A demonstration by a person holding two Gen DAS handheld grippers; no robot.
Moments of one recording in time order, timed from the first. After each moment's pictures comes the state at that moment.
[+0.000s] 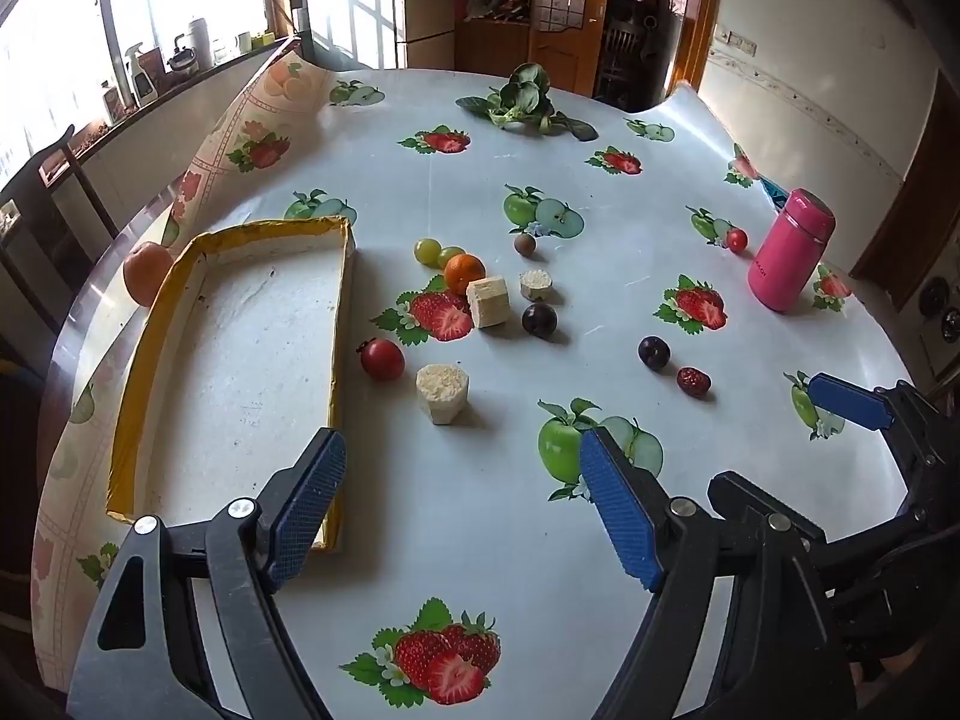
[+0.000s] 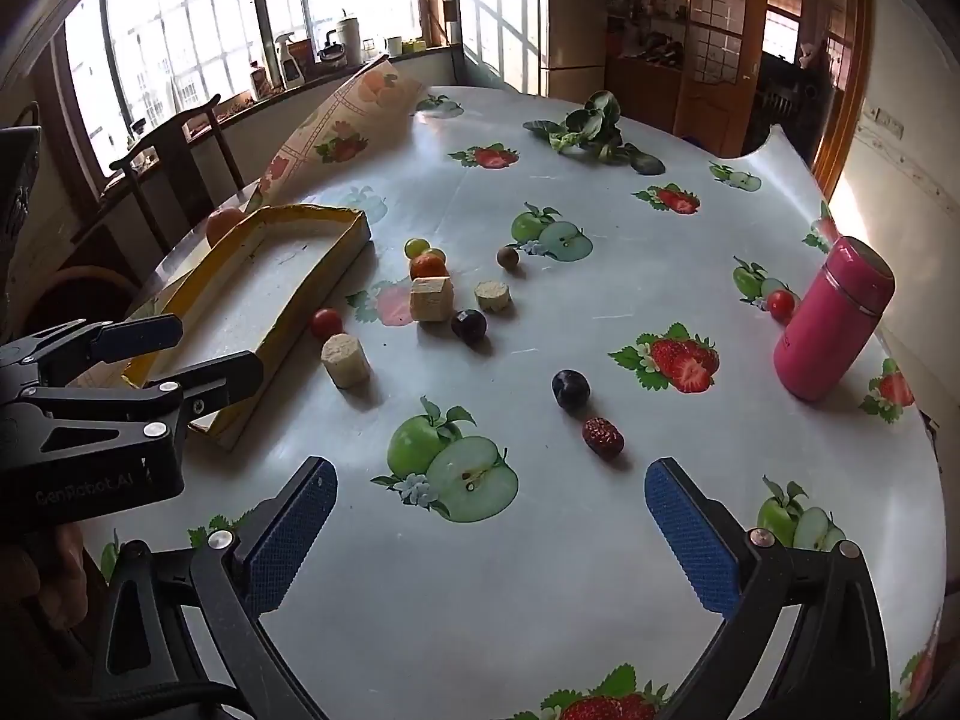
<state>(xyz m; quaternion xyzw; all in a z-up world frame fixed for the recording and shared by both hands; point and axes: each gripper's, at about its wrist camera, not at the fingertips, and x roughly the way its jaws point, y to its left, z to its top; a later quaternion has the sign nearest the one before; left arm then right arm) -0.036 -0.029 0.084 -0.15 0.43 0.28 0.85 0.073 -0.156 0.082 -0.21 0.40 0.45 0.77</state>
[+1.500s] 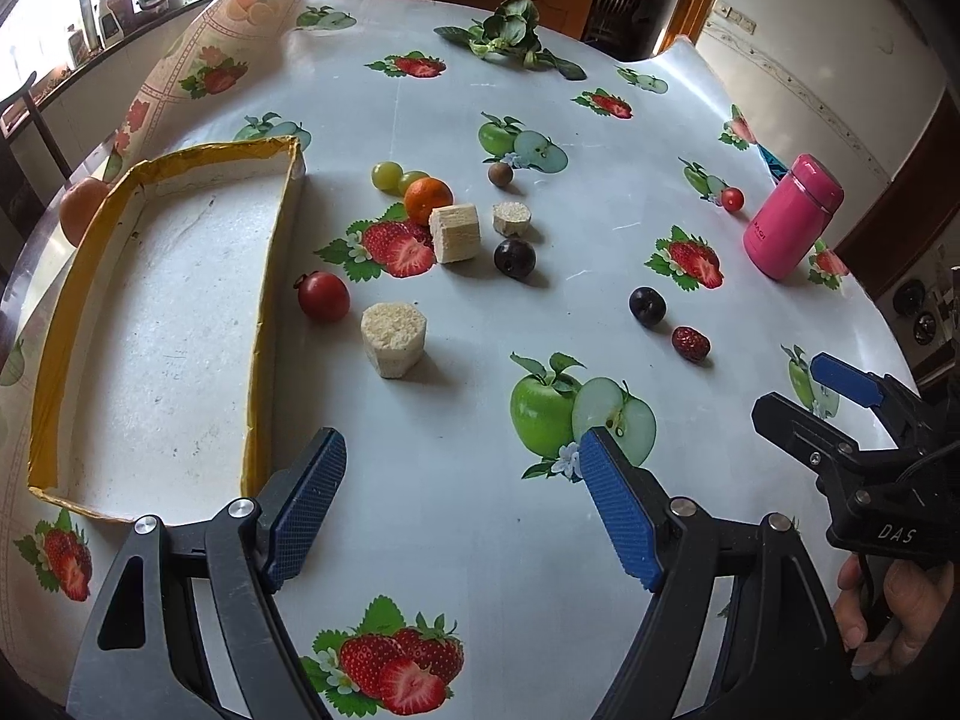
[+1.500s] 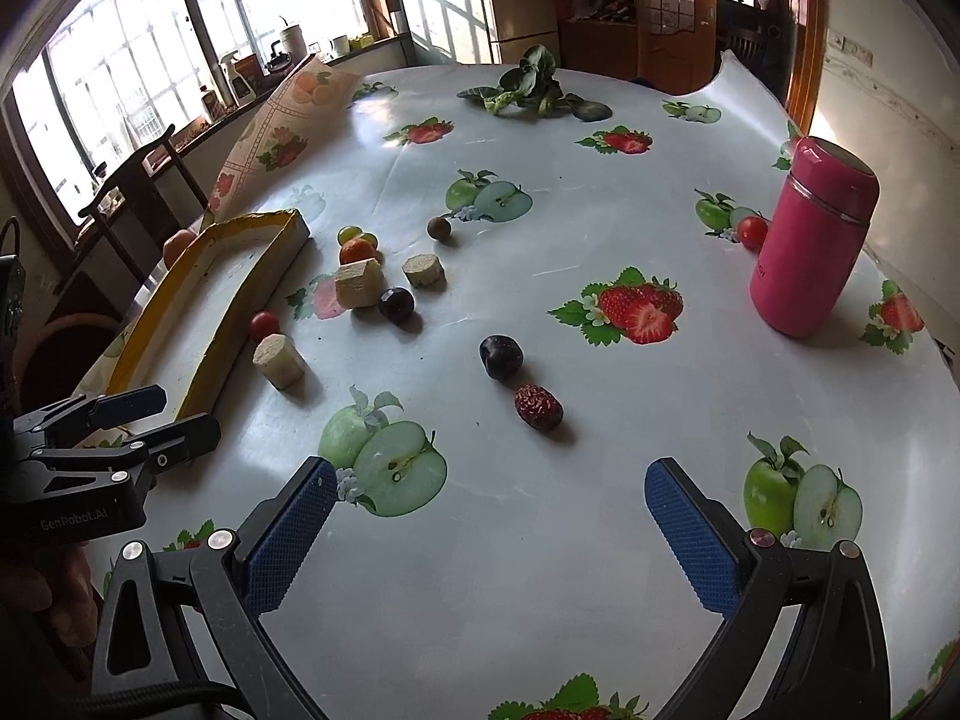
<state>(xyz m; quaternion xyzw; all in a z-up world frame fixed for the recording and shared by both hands) -0.013 -0.018 0.038 -0.21 0.47 0.22 0.83 0.125 -0.178 0.050 -0.15 0.46 0.42 0.77</state>
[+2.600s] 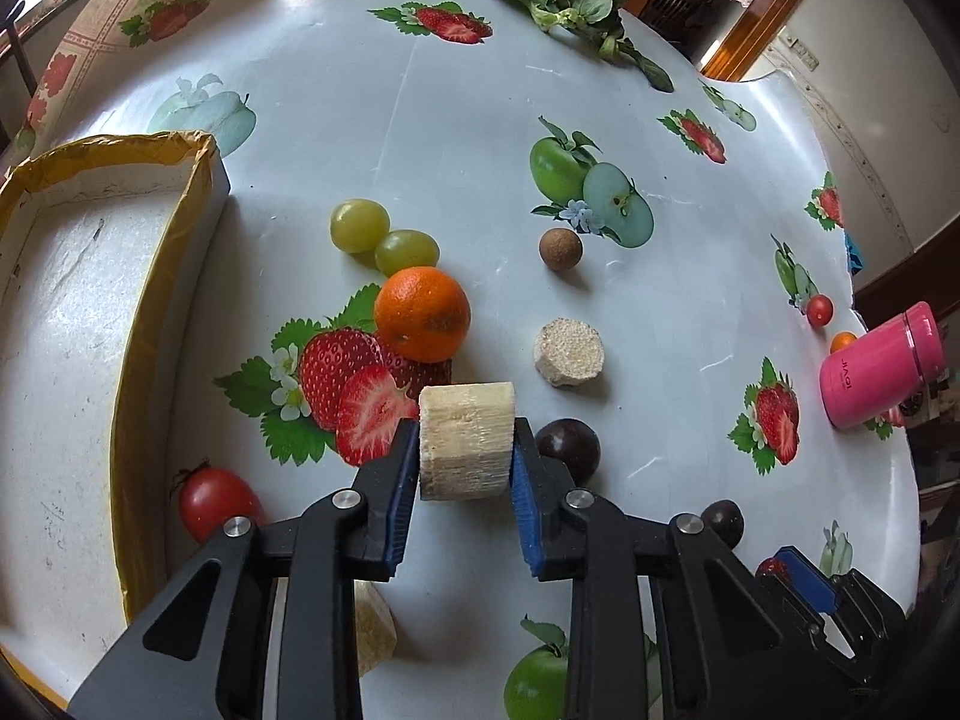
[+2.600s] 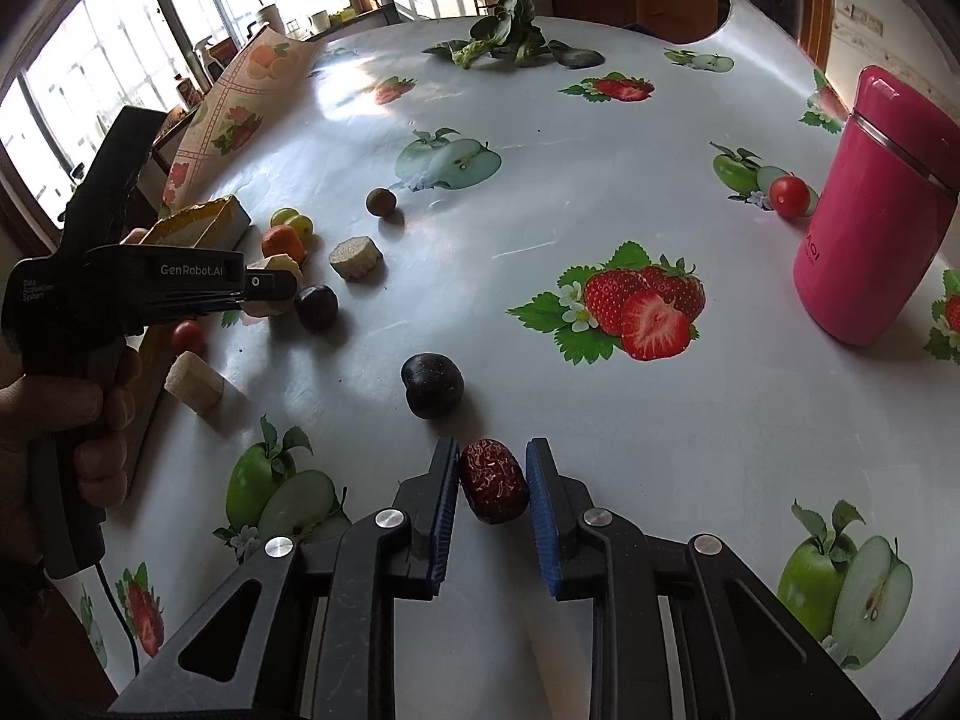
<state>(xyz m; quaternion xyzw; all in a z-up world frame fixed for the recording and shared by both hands) 0.090 0.071 -0.012 -0.29 0.48 0.23 0.79 0.174 -0.151 0.002 -0.16 0.48 0.42 0.75</state>
